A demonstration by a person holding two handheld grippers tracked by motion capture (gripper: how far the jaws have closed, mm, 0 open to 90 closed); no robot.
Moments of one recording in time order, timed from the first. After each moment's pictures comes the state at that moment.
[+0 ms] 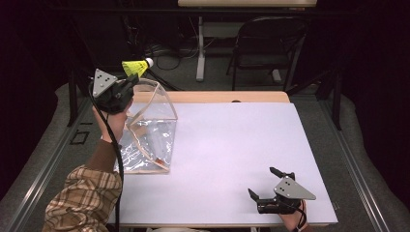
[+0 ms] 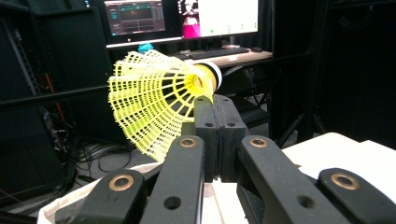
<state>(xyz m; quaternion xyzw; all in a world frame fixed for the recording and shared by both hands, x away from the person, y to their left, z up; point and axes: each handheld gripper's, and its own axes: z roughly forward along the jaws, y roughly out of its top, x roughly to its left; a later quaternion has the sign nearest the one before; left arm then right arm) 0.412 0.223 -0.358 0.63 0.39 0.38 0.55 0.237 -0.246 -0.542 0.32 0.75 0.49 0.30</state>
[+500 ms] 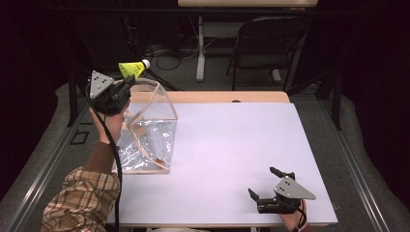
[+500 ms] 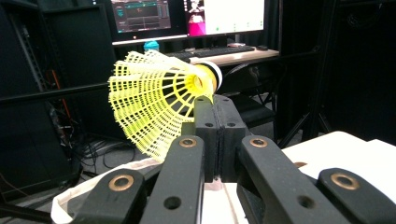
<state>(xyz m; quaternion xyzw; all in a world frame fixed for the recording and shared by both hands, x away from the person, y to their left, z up) 0.411 0.230 -0.362 0.63 0.39 0.39 0.55 0.237 -0.246 -0.542 0.32 0.75 0.49 0.30</state>
